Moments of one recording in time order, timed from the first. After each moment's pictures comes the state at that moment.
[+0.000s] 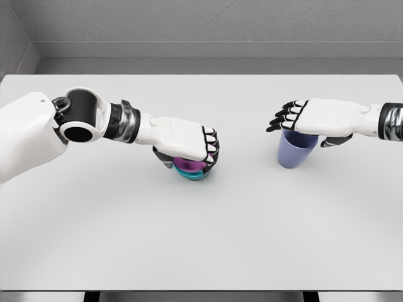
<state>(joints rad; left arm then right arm) -1.05 0.58 -1.15 -1.51 -0.39 -0.61 -0.57 -0.68 -0.90 0.63 -1.59 0.44 -0.61 0.61</state>
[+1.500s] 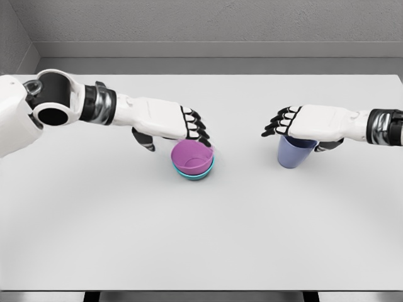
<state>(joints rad) -1.11 0.67 -1.16 -1.47 -0.30 -0.61 -0.56 -0.66 -0.85 0.64 -1.55 0.49 -0.61 0.61</state>
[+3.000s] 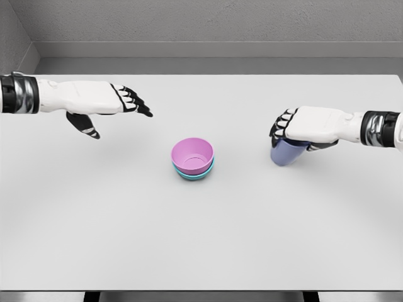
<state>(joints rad) -0.99 0.86 -0.95 -1.41 -0.21 -0.61 -0.61 -0.66 -0.82 0.62 -1.54 0.53 -0.61 0.61</state>
